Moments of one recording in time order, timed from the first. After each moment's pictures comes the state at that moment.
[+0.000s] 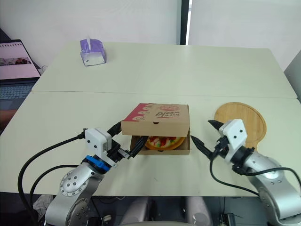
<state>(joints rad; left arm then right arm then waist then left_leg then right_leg) 0.19 0.33 -0.05 -0.62 -0.31 0.25 -0.41 0.12 -0.63 -0.18 -0.71 0.49 0.57 0.61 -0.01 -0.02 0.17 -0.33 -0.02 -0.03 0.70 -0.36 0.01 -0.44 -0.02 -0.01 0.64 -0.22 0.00</state>
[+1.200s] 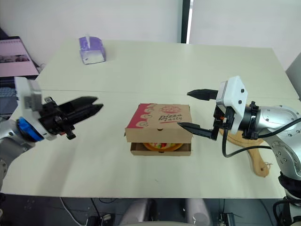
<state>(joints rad) -0.37 0.88 0.21 -0.29 -0.87 0.66 -0.80 -0.42 -0.85 -0.05 -0.57 0.62 0.61 0.89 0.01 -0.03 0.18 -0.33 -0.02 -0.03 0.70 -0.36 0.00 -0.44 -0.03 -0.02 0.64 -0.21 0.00</state>
